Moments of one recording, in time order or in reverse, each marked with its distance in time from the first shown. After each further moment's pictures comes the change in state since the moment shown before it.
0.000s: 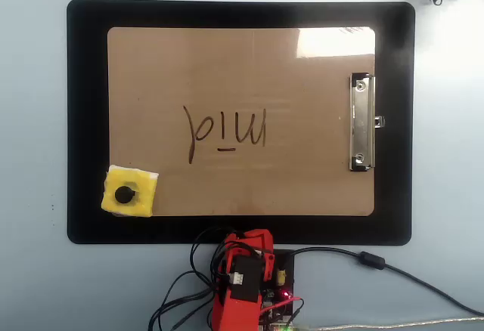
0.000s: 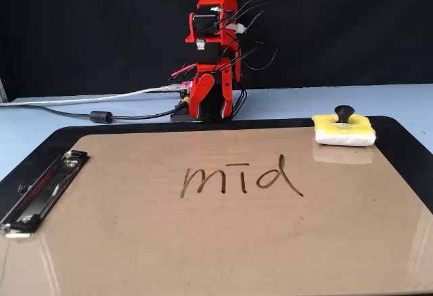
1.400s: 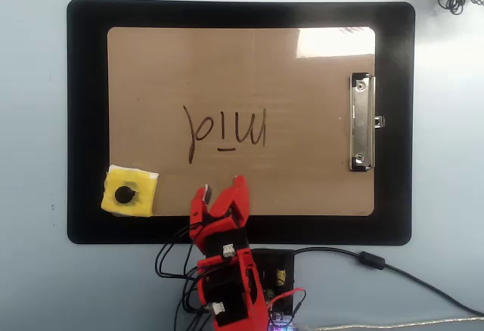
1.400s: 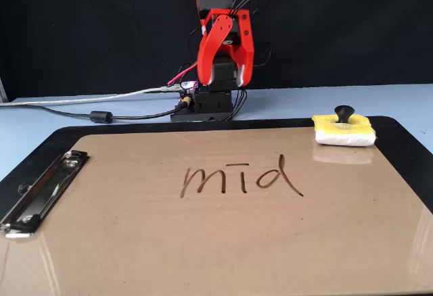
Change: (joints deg) arm -29.8 -0.2 -27.2 -14.9 -7.2
